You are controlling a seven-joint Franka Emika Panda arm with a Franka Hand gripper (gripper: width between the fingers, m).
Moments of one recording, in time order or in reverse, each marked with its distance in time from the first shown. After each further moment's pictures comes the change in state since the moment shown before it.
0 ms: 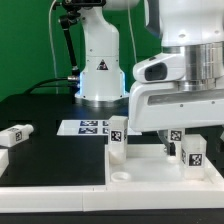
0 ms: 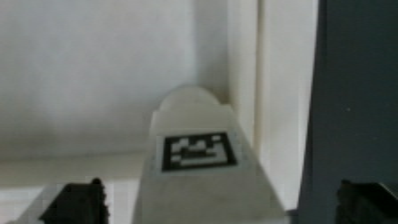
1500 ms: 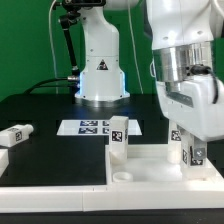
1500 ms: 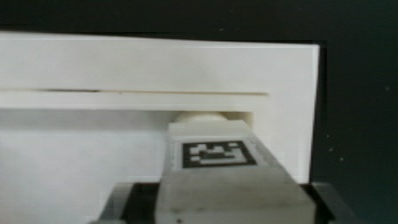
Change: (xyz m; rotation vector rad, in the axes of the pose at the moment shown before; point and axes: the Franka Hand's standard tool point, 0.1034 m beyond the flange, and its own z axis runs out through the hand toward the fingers) arm -0.006 -0.003 0.002 0.058 -0.025 1.544
